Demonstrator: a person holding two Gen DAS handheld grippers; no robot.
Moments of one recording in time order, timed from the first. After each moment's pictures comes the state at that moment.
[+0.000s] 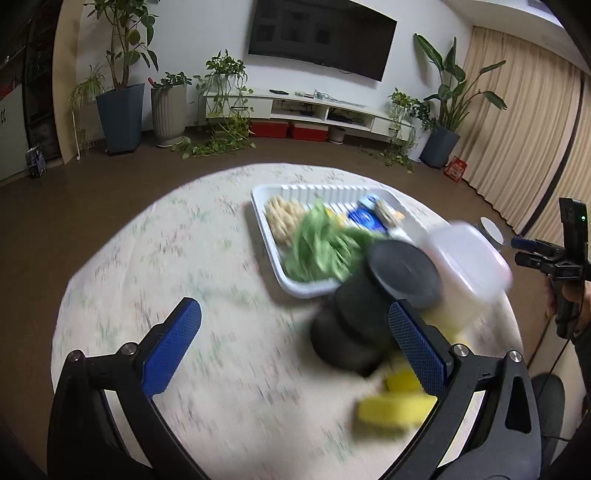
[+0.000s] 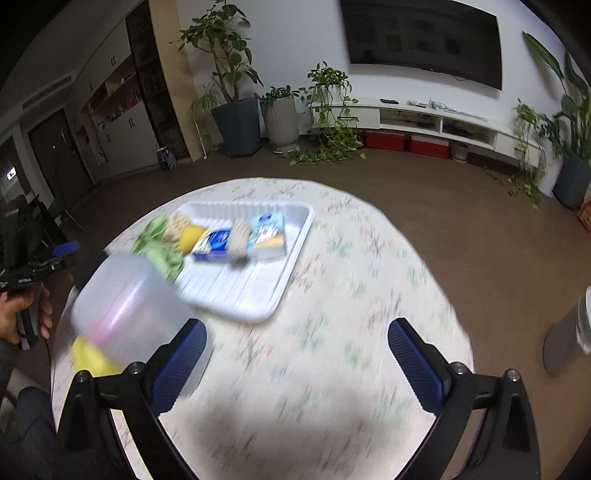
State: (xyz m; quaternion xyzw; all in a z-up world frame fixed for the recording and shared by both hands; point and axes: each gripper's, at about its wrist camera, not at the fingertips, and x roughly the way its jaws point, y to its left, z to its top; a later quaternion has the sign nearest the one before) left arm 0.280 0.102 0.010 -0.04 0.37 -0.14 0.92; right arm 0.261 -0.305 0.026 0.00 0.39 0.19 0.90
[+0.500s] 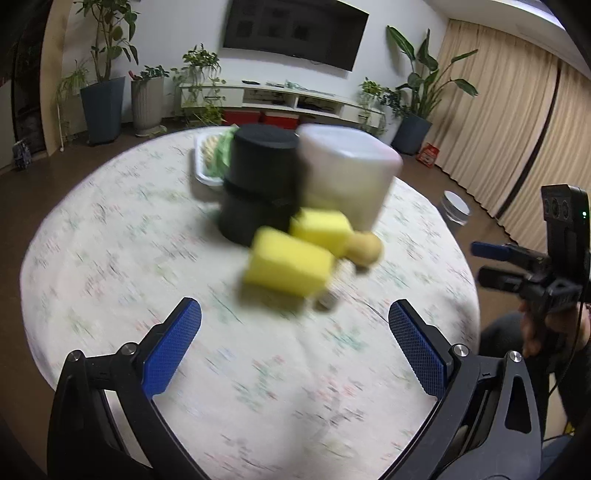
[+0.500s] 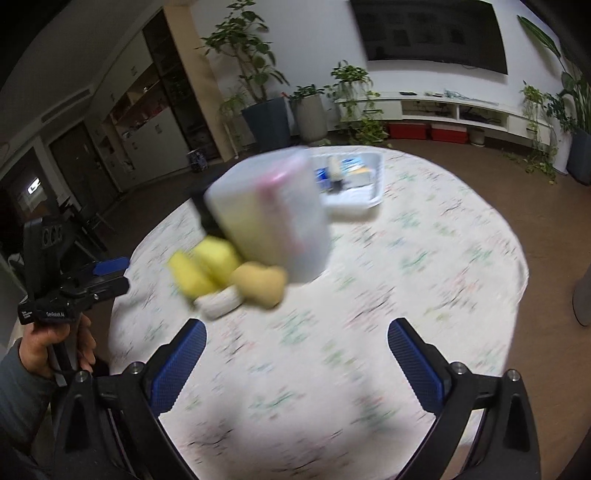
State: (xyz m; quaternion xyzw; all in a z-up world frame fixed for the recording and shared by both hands) left arm 0.144 0.039 -0.023 -0.04 0.38 -0.19 0.91; right arm 0.099 -0.233 -0.003 0.03 0.38 0.24 0.89
